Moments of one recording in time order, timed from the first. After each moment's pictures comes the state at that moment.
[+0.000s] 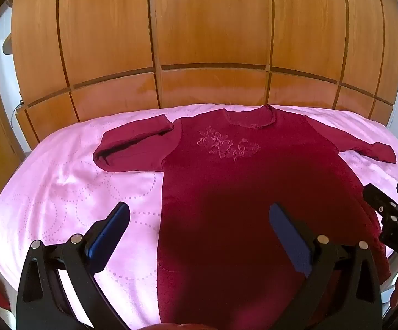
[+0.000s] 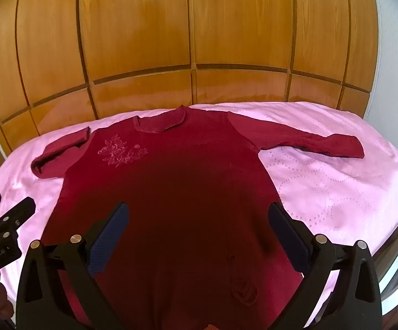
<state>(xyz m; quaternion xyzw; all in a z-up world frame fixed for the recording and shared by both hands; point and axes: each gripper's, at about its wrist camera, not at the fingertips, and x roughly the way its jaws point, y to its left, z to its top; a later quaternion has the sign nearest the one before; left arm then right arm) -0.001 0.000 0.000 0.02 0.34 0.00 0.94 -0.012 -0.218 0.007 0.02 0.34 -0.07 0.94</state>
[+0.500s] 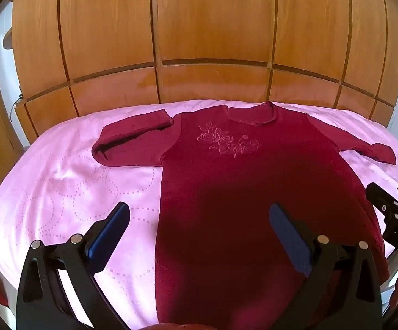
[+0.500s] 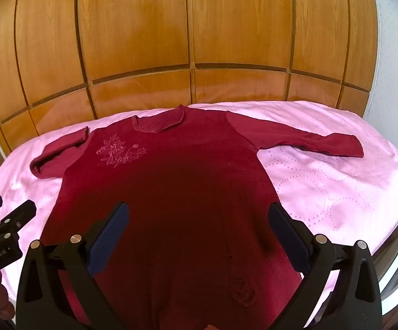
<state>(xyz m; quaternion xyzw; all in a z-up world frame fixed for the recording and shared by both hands) 0.001 0.000 -0.007 0.01 0.35 0.00 0.94 -0.013 -0.224 0.005 0.03 0.34 -0.07 0.94</state>
